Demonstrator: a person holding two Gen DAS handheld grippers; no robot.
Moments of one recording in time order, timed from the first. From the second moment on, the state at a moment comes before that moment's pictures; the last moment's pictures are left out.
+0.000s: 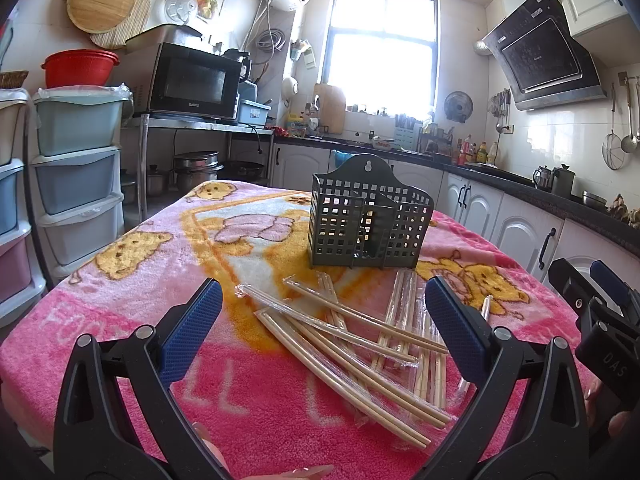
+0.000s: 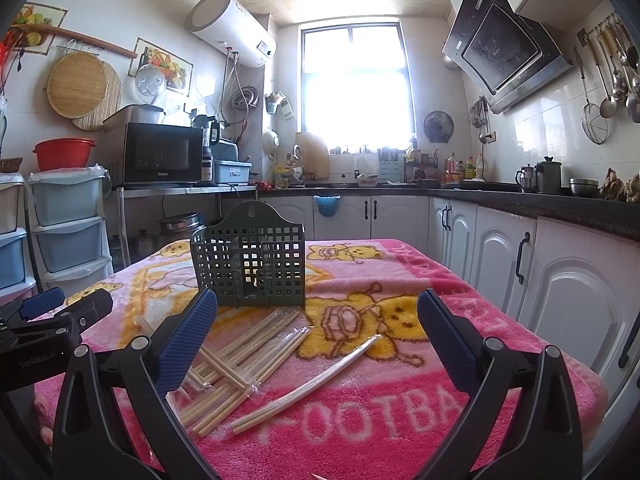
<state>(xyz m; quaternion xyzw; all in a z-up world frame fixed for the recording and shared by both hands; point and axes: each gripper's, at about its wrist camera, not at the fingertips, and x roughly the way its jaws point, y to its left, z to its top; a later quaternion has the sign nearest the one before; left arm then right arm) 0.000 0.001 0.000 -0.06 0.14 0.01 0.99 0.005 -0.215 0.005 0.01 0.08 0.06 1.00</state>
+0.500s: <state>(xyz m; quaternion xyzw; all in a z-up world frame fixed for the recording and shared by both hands) 0.002 0.003 0.005 -0.07 0.14 0.02 0.99 0.003 -0.206 0.007 0.00 0.08 0.07 0.99</state>
